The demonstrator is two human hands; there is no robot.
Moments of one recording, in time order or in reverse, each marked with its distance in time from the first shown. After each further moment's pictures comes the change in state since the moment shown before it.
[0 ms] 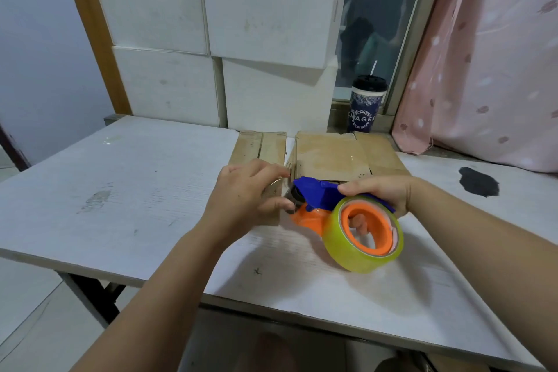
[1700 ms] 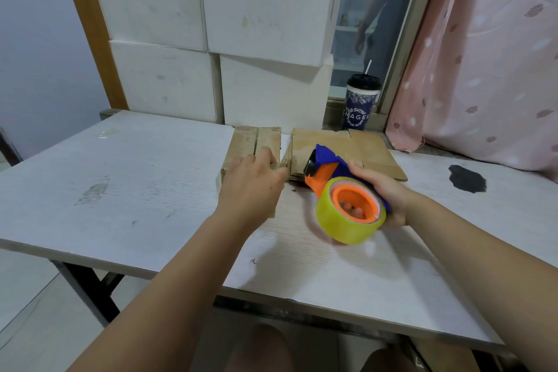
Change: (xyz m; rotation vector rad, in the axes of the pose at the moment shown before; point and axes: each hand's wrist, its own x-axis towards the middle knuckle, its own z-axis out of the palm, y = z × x) left_hand 0.009 0.012 0.018 0.537 -0.056 0.039; right_hand 0.004 0.031 0.003 0.291 0.369 -0.295
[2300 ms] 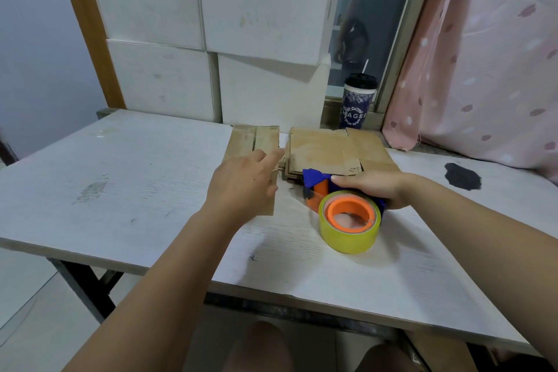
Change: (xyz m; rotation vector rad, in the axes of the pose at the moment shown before) left_hand 0.000 -0.011 -0.006 -0.138 -0.118 -0.131; right_hand 0.004 -0.019 -0.003 -0.571 0.135 0.162
